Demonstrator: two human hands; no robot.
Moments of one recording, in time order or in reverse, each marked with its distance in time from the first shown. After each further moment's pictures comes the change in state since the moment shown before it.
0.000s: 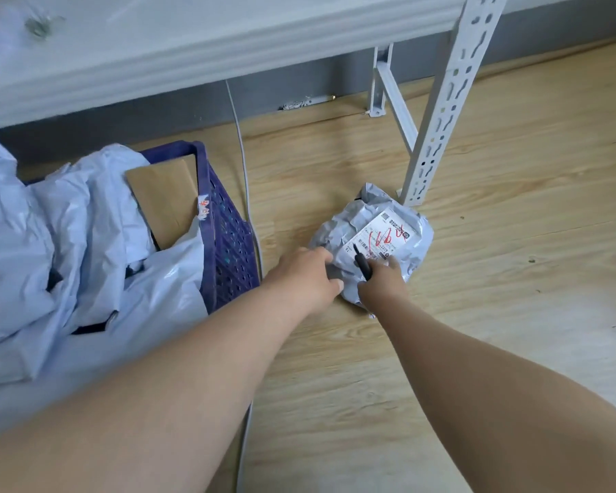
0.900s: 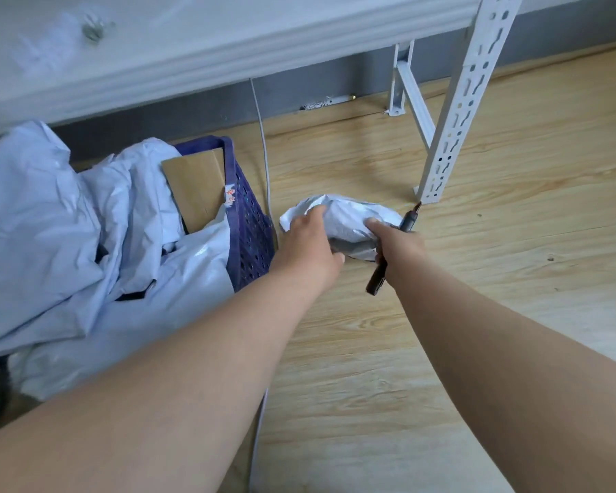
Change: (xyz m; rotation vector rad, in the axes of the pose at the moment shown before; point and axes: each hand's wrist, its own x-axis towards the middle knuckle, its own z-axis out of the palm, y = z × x) left_hand -0.019 -0.002 -0.006 -0.174 0.282 -0.009; right_hand -0.022 -0.047 -0.031 0.866 0.001 0.180
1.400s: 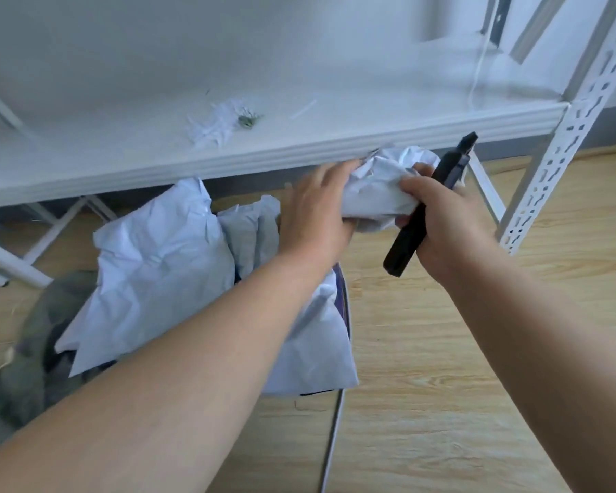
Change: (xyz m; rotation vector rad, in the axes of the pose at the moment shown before) left_hand -0.019 -0.054 -0.152 0.069 0.695 0.405; right_hand -0.200 -0.112 0.088 0.306 -0.383 -0.420
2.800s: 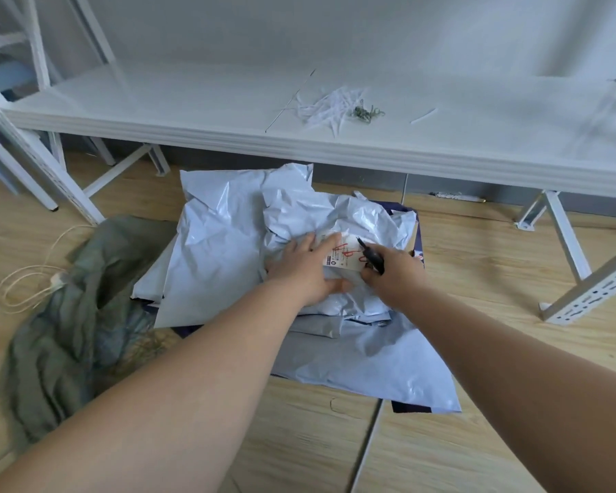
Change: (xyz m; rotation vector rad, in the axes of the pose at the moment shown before) left_hand -0.076 -0.175 -0.038 0.108 -0.610 -0.434; right_hand 0.015 0.150 0.104 -1.588 -0.442 -0.153
